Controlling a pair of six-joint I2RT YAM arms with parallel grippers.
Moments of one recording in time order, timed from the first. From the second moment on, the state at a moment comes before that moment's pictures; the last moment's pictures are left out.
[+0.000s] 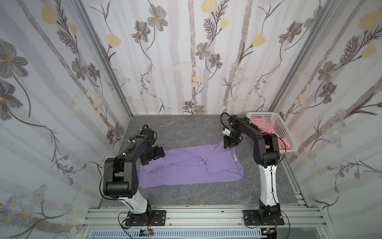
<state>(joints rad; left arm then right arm) -0.02 1.65 1.12 -0.94 0.06 -0.43 0.20 2.29 1.89 -1.16 -0.20 -0.04</state>
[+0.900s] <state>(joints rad) -0.03 1.72 1.05 -0.98 0.00 -0.51 0.20 2.33 1.89 -1.14 -0.28 -0.02</state>
